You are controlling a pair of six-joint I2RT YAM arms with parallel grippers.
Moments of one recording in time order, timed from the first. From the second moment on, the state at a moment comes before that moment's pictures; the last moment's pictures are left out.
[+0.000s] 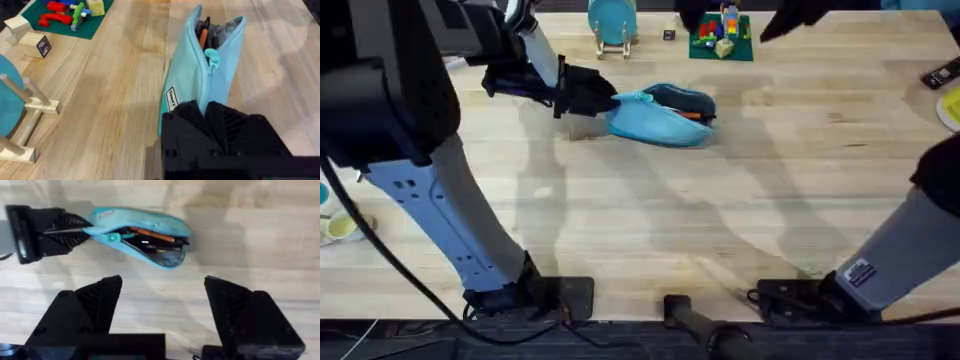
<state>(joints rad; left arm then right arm) 0.14 2.11 1.38 -1.05 1.23 1.70 0.48 1.96 2.39 -1.70 0.04 0.54</state>
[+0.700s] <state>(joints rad) 0.14 2.11 1.38 -1.05 1.23 1.70 0.33 1.59 1.59 -1.22 -0.24 0.54</state>
